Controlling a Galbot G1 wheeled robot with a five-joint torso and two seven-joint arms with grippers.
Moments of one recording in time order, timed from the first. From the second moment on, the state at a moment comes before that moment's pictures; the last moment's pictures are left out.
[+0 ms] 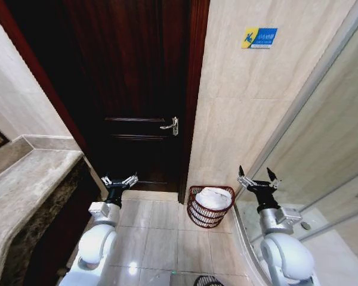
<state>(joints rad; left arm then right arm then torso) 1.55 -1.36 -0.61 -2.24 -0.23 0.10 -0.13 -1.56 1.45 0.67 2.38 0.12 -0.25 0.09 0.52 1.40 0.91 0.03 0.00</state>
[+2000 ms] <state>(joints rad) 1.55 -1.36 -0.62 -2.21 -0.22 0.05 -0.12 -1.59 1.45 0.67 2.37 0.10 -0.26 0.06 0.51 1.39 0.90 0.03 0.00</state>
